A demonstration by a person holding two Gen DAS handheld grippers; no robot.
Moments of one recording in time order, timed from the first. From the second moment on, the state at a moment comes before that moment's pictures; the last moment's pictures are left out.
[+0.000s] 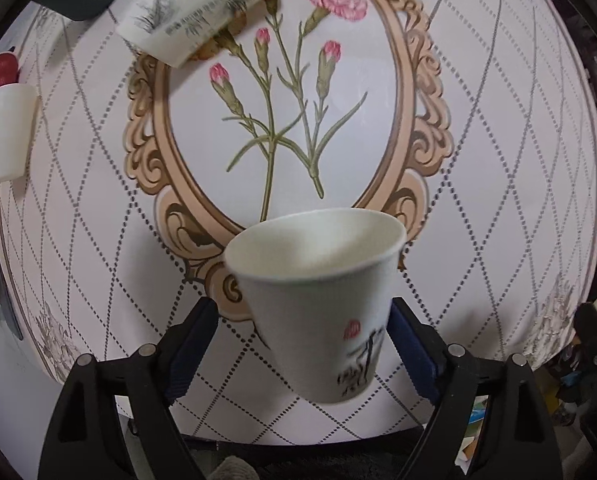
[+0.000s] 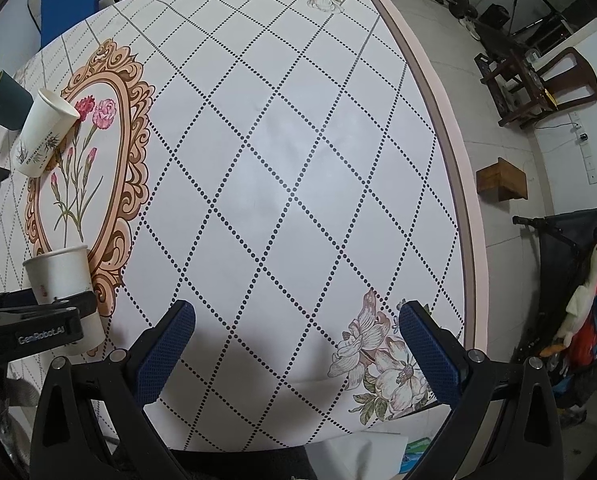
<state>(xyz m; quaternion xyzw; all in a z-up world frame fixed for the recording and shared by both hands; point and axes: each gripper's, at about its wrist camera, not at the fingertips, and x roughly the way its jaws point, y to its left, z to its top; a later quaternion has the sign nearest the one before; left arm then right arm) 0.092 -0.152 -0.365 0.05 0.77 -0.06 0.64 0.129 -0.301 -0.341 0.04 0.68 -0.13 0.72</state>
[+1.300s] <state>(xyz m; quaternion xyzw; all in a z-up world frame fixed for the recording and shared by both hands) 0.019 0.020 -0.324 -0.02 0.69 0.08 0.71 0.092 -0.117 -0.304 -0.28 0.63 0.11 0.71</state>
